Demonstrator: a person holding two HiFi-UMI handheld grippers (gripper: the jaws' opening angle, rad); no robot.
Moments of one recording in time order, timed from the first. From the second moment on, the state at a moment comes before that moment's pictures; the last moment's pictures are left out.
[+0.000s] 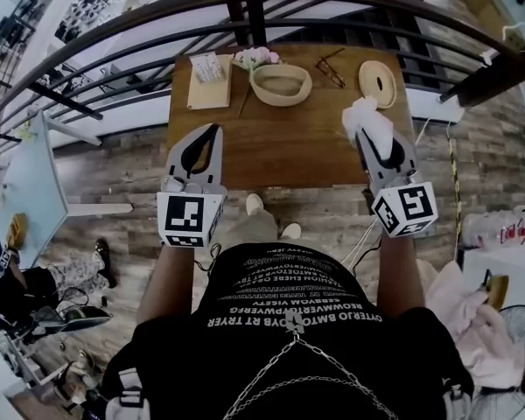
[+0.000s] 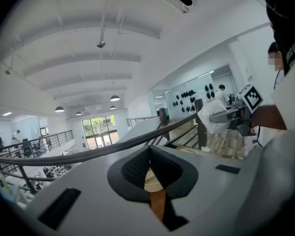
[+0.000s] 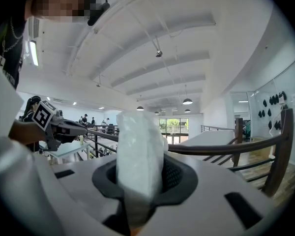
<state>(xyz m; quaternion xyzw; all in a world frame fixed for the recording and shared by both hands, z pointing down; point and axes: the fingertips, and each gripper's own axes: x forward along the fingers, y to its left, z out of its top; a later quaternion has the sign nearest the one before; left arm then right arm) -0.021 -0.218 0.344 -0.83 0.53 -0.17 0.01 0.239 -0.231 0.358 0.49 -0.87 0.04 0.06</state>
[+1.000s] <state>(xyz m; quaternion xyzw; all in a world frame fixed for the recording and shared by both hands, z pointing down) -0.077 -0.332 0.340 -0.85 0.51 -0.14 0.02 0.177 -0.325 0.349 0.51 -0.85 0.02 0.08</state>
